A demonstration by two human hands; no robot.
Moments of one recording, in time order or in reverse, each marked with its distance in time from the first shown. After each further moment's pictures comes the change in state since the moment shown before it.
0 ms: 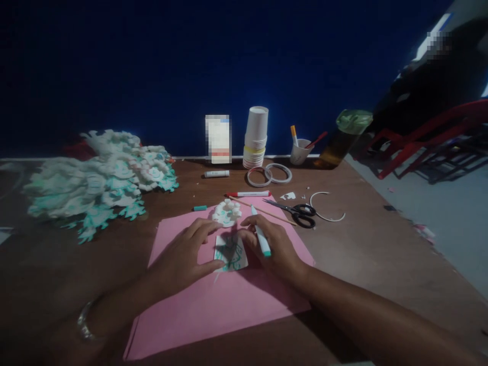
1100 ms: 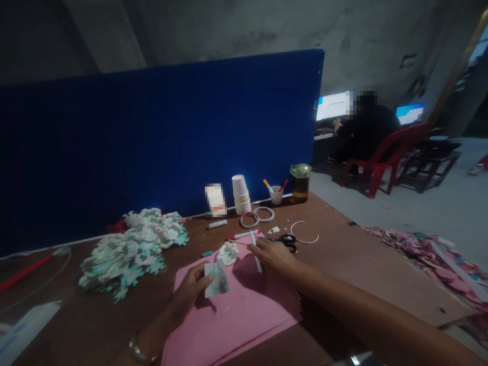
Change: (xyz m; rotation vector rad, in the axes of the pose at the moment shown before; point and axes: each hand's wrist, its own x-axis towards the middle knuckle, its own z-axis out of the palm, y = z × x) left_hand 0.002 -0.006 -0.014 -0.986 0.043 -0.305; right_hand 0.020 0.017 -0.037 -0.697 -0.194 -0.191
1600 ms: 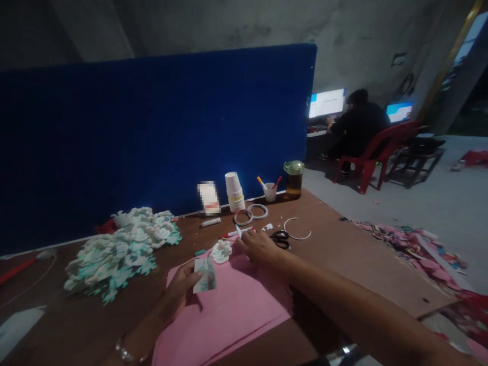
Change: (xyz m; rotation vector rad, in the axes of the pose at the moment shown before) left_hand 0.001 0.002 0.000 -0.092 0.011 0.036; right_hand 0.031 -0.003 0.003 -0.350 -0.108 -0.075
